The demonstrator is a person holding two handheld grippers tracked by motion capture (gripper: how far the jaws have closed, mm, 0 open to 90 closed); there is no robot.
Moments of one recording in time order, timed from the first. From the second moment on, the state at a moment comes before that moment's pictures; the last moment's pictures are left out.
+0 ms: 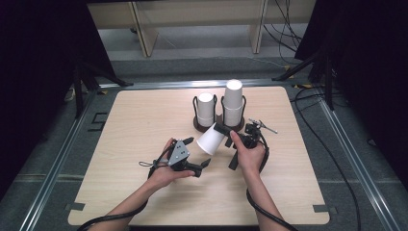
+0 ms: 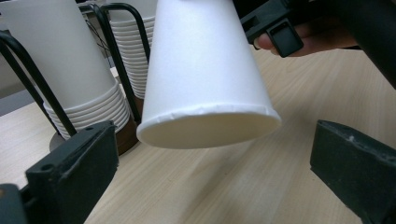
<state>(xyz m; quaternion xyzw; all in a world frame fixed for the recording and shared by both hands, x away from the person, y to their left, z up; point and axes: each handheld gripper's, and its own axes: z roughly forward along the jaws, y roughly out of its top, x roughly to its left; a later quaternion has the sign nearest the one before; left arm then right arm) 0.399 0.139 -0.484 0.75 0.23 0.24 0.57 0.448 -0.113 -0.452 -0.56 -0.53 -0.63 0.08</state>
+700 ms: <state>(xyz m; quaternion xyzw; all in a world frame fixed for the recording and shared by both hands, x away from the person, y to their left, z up) 0.407 0.132 -0.484 0.74 0.24 0.23 0.59 0.448 -0.114 -0.451 -0.56 -0.51 -0.64 0.09</state>
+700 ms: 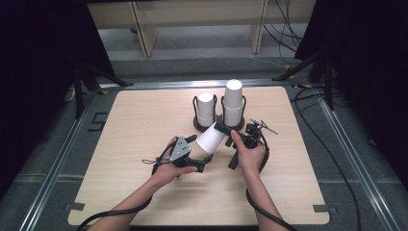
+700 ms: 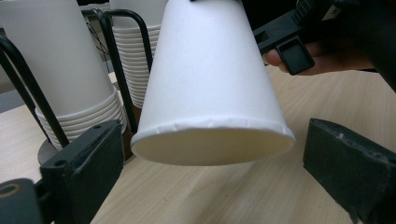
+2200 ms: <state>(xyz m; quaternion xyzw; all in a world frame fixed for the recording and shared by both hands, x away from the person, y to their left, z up) 0.410 0.127 -0.479 0.73 0.24 0.23 0.60 0.446 -0.115 -0.452 -0.57 -0.48 -0.65 0.10</state>
